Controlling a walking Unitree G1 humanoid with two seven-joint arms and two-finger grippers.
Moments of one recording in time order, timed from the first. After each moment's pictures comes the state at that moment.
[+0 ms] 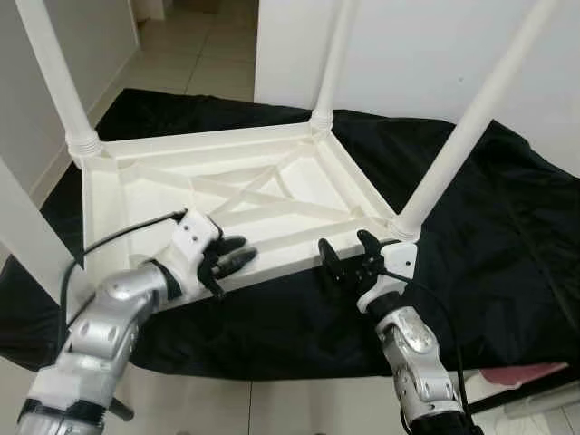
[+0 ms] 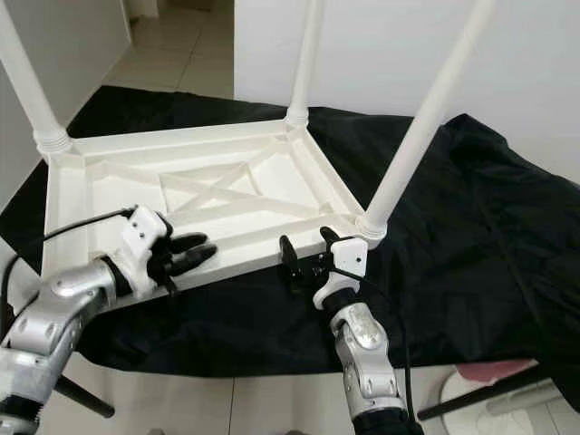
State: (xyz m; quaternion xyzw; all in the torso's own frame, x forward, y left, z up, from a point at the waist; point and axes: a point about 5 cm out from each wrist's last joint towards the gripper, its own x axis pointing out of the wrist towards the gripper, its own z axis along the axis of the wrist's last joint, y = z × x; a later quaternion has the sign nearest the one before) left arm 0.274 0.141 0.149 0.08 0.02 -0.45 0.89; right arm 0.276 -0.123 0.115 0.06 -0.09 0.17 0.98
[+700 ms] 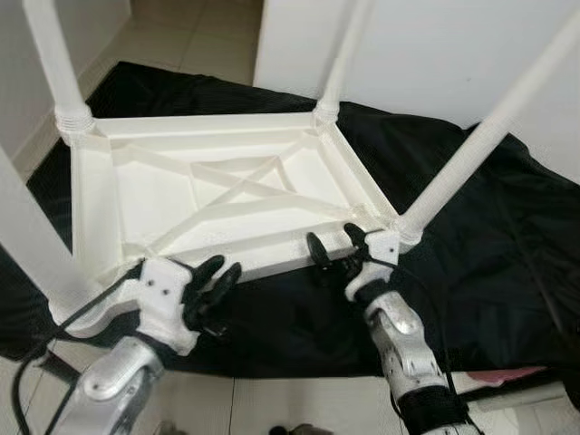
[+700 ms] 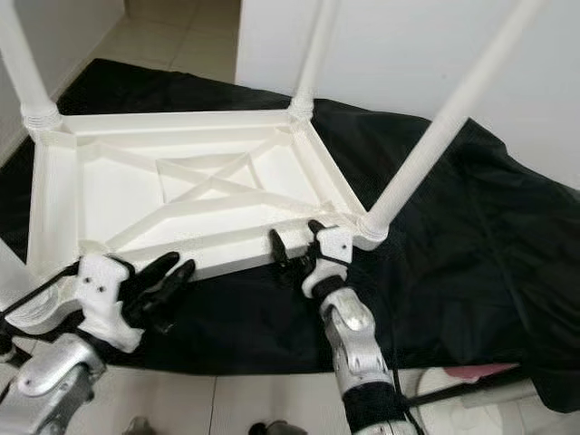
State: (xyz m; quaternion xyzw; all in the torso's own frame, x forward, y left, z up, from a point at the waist) left arm 0.183 0.158 0.161 -0.01 -0.03 -0.29 0.96; right arm 0.301 -0.109 0.114 0.06 -0.08 0.20 0.97
